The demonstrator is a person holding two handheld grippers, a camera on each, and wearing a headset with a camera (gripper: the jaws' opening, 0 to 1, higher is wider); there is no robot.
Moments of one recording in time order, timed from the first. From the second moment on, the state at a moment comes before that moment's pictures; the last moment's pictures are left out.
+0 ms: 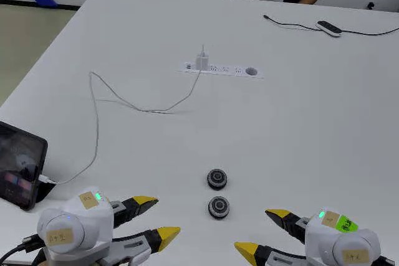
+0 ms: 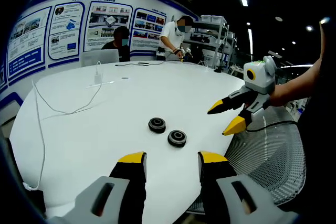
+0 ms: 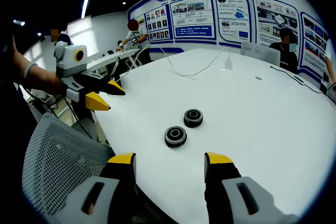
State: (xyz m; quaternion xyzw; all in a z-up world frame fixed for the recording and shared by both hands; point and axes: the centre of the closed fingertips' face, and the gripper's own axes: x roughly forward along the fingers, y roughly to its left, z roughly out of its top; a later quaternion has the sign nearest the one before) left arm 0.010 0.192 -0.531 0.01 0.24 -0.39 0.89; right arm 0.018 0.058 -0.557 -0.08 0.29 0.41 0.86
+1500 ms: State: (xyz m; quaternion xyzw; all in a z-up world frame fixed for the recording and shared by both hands) left arm 0.031 0.149 -0.549 0.07 0.26 -0.44 0.86; right arm 0.037 0.072 -0.574 -0.04 0.32 0.40 0.86
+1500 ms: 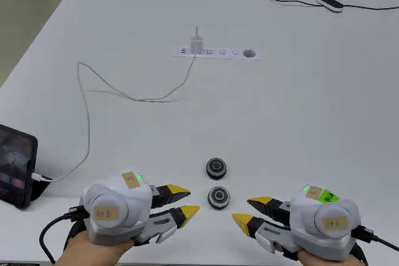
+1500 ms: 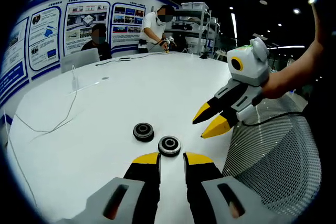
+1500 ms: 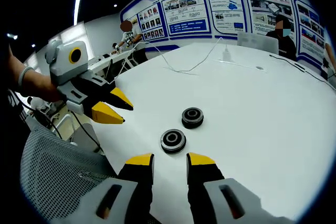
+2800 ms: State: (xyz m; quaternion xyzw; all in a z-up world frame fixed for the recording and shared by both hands) left arm 0.059 0.102 -0.576 0.16 0.28 -0.48 0.81; right arm 0.046 0.077 -0.582 -0.02 0.32 0.39 0.86
